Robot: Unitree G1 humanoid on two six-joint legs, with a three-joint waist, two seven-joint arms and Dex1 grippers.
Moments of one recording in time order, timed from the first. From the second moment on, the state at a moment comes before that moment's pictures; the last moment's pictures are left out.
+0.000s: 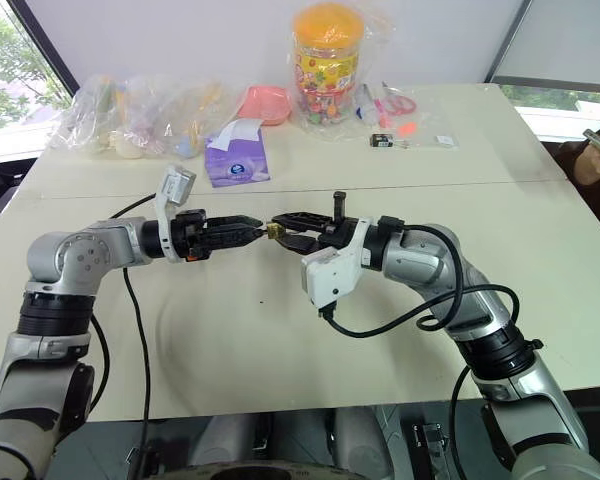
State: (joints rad) left arm -0.63 0.55 0.05 0.07 -0.81 1.04 -1.07; right arm -0.50 -0.62 0.27 -0.26 -0.29 -0.36 0.77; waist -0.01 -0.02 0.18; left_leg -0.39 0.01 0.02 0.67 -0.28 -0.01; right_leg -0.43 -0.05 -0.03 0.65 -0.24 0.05
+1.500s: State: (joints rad) left arm -0.64 0.50 -0.06 0.01 -0.68 0.84 -1.11; right arm -0.51 -0.62 0.29 -0.24 -0.28 -0.29 0.80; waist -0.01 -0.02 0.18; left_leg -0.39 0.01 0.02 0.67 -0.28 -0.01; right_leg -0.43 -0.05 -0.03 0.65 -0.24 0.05
